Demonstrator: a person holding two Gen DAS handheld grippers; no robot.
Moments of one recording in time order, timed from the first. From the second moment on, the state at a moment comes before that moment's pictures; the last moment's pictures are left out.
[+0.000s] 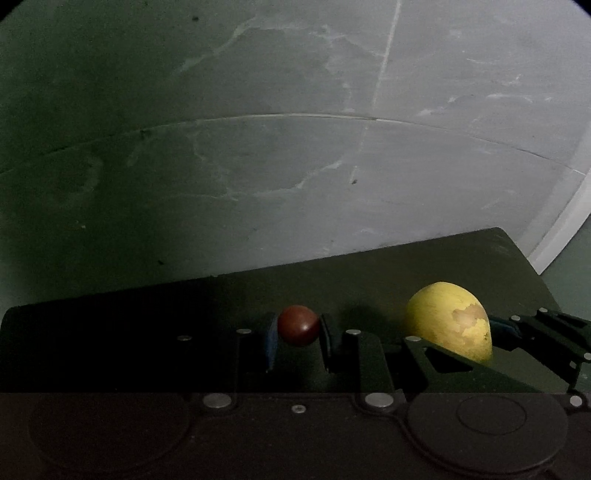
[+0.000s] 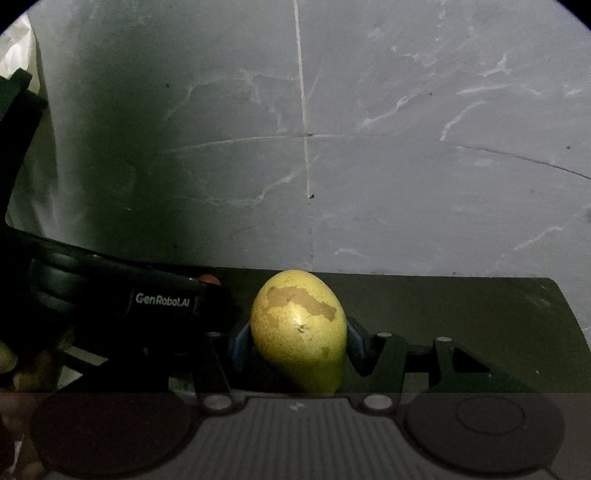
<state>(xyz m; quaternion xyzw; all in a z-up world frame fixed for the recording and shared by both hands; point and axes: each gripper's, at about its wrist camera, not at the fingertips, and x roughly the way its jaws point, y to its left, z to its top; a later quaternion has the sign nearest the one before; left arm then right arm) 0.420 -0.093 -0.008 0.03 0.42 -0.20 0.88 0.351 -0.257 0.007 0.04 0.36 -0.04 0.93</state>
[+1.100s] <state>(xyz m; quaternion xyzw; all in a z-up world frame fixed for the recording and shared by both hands) 0.356 -0.125 -0.032 0.07 0.44 -0.29 0.85 0.234 -0.210 0.008 0.09 0.39 -0.10 0.91</state>
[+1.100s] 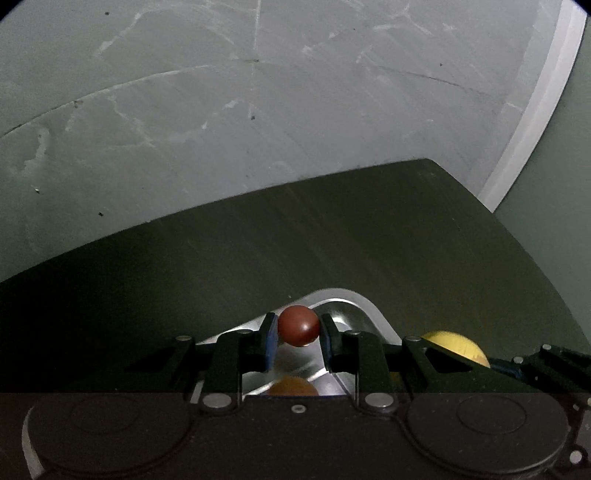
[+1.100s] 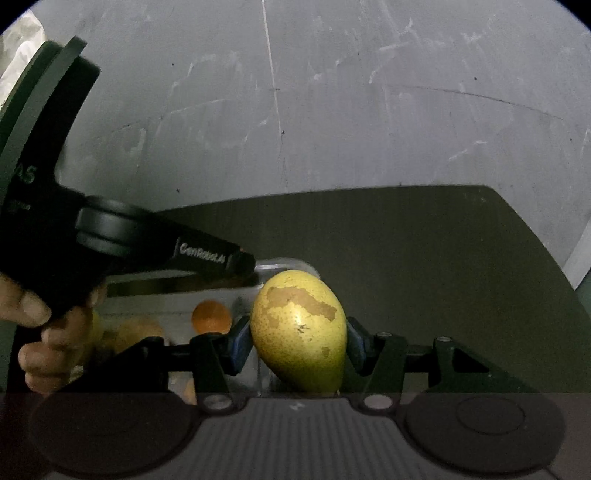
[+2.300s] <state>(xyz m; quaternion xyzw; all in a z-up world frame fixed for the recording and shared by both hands) 0.349 -0.147 -0.049 0.11 0.45 -0.33 0.83 0.220 -0.175 -0.006 0.05 0.42 -0.14 0.90</state>
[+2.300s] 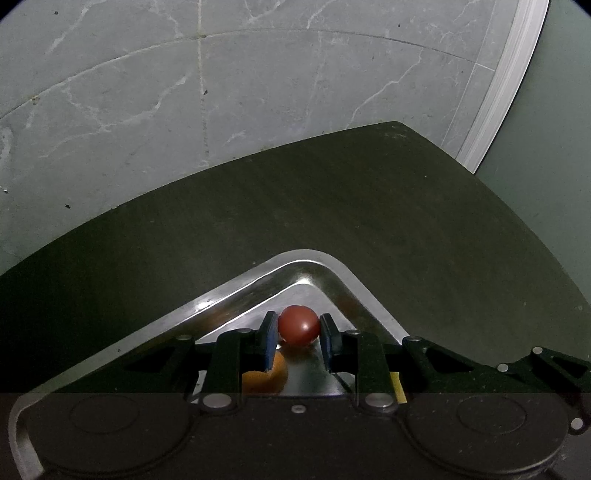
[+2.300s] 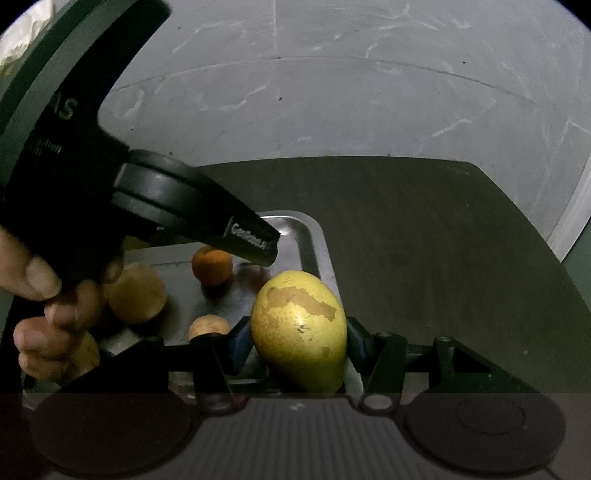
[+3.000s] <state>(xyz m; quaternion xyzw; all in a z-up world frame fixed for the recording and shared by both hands) 0.354 -0.124 -0.048 0.11 0.44 -0.31 0.84 0.226 -0.158 -0.009 0.06 0.43 -0.12 0.89</state>
